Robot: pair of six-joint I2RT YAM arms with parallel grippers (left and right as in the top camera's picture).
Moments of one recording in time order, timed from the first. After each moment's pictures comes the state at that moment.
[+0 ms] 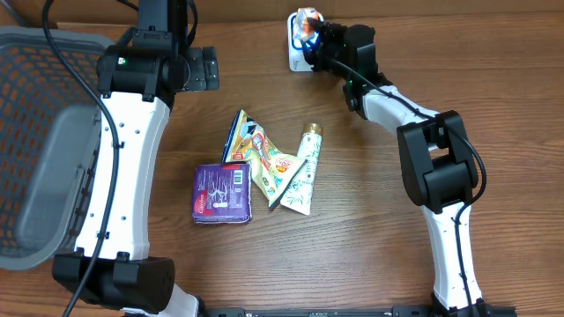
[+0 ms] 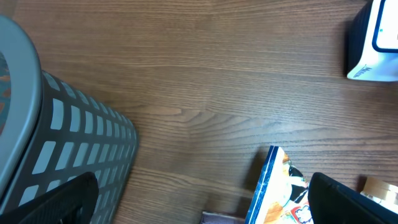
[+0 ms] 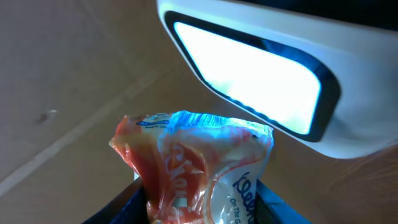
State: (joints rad) left arm -0.12 1.73 1.92 -1.16 -0.27 -0.17; right arm 0.32 2.46 1.76 0.50 -0.32 2.09
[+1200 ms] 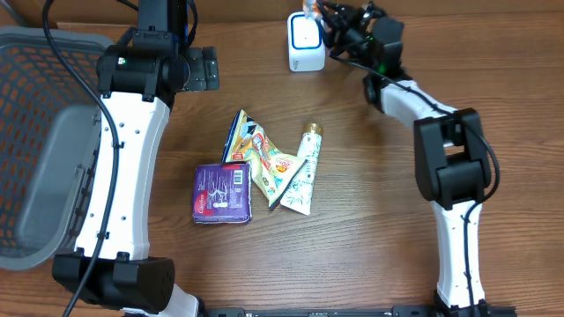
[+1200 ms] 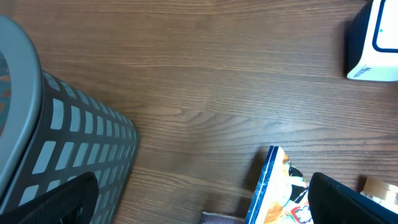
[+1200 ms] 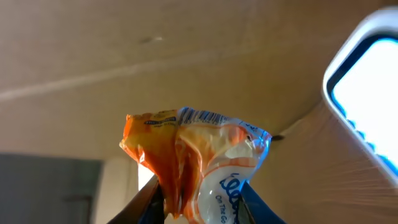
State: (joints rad) left arm -0.12 1.73 1.92 -1.16 -0.27 -0.17; right arm 0.22 2.44 1.77 0.70 -0.55 1.69
